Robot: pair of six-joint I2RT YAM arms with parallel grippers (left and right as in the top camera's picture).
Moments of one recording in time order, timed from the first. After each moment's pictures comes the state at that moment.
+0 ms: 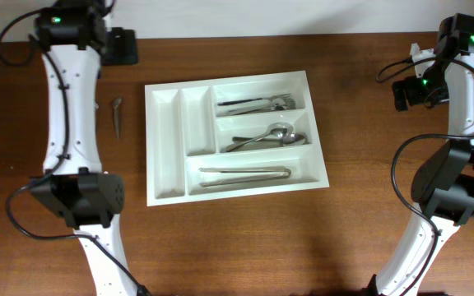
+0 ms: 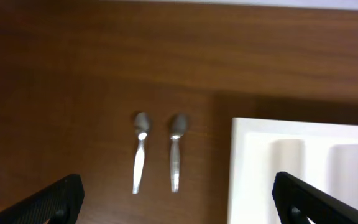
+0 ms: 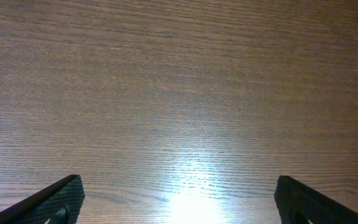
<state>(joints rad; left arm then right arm) 0.03 2.28 2.59 -1.36 -0.20 -0.05 -0.31 2.26 2.18 -1.28 0.09 -0.42</state>
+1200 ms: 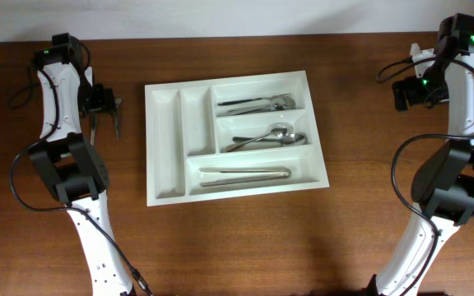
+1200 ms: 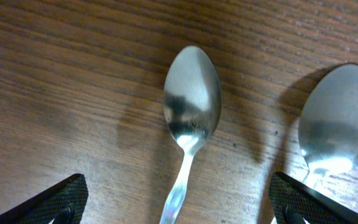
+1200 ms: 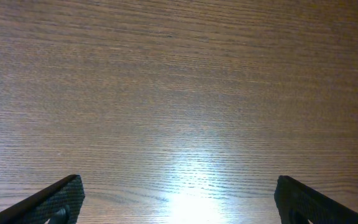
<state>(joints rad) 0.24 2.69 2.58 -1.37 -0.10 0.00 -0.31 2.26 2.18 -1.28 0.09 -0.42</state>
